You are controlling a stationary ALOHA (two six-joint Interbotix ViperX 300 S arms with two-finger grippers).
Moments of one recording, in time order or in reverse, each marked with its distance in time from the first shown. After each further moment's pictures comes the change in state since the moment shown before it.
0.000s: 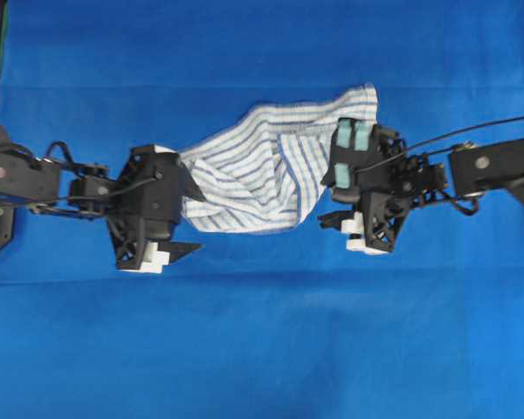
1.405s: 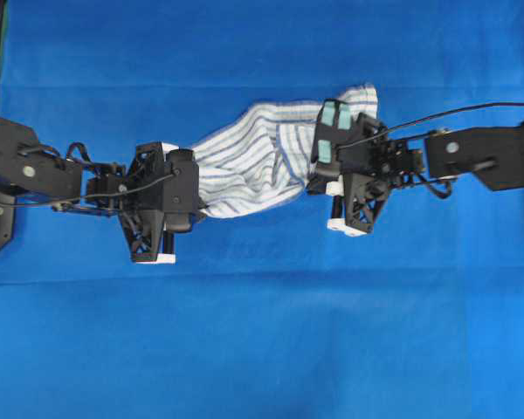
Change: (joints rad) left arm 0.038 0.048 -0.028 -0.011 0.081 -0.009; right arm -0.086 0.054 -0.029 0.000 -0.067 0.003
